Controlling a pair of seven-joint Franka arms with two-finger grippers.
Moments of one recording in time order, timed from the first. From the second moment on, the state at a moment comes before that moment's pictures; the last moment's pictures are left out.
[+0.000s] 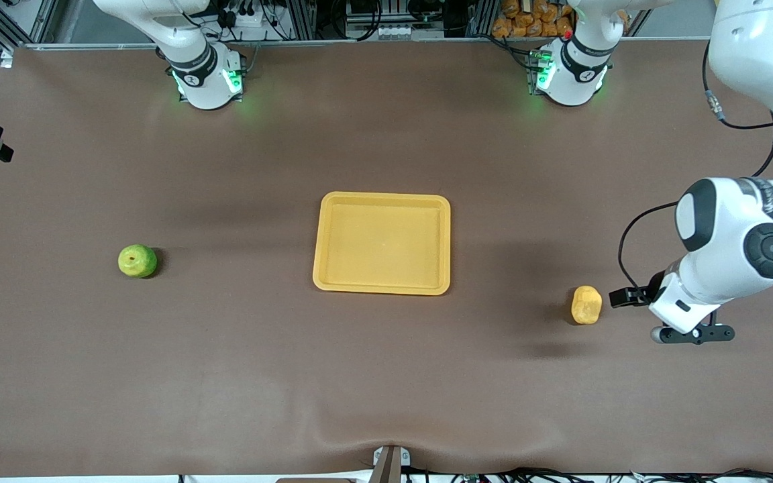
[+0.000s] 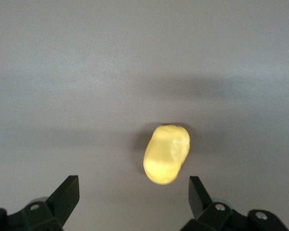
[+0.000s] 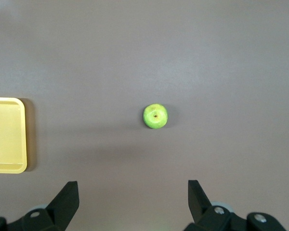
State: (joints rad) left arm 0.04 0.51 -0.09 -1.65 0.11 2.20 -0.14; right arm 0.03 -0.05 -0.15 -1.51 0.01 1.48 -0.10
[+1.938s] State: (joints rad) left arm -0.10 0.52 -0.11 -1.76 0.19 2.37 -0.36; right arm 0.03 0.13 -0.16 -1.51 -0.02 1.50 -0.10
